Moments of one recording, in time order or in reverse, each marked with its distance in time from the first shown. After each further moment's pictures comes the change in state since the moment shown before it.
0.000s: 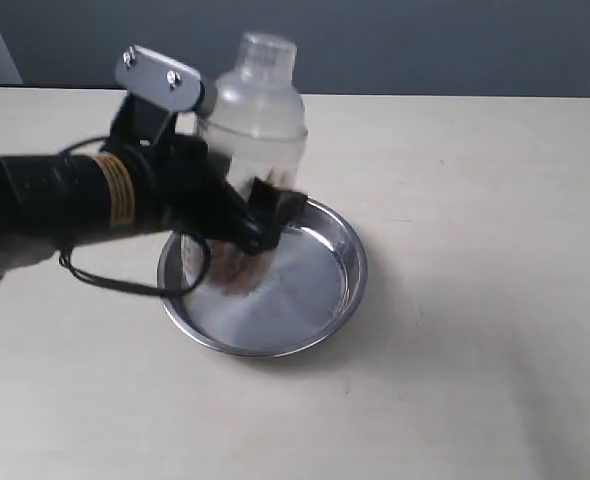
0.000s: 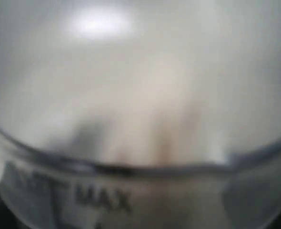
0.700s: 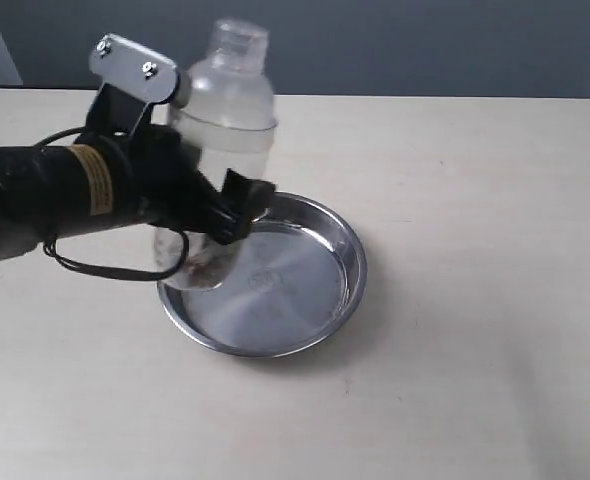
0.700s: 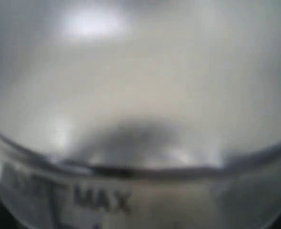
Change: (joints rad) left arm 0.089 0.026 0.024 -0.041 0.017 0.069; right arm 0.000 0.000 0.000 0.000 -0.002 0.000
